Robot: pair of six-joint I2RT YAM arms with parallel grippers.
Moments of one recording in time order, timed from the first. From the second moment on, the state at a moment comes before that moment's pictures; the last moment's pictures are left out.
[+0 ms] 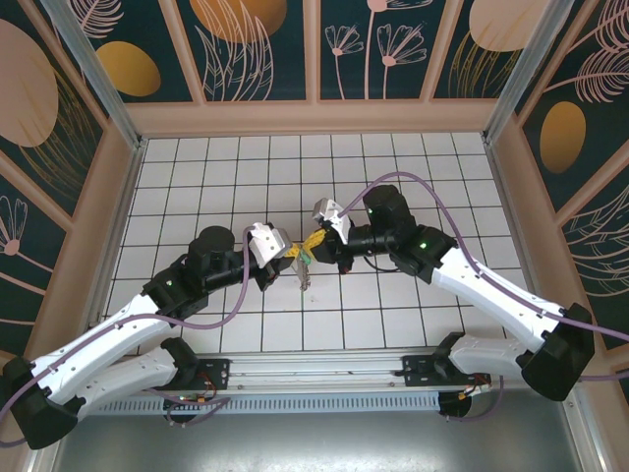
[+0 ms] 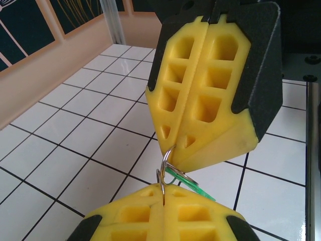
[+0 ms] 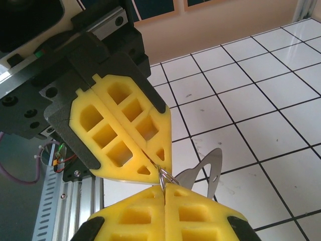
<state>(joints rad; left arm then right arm) -0.83 0.87 0.74 -0.19 0.23 0.17 0.80 1.18 1.01 -0.30 -0.63 -0.13</state>
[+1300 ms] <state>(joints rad) -0.82 0.86 0.73 -0.19 0.23 0.18 0.74 1.24 1.04 -0.38 -0.65 -0.10</state>
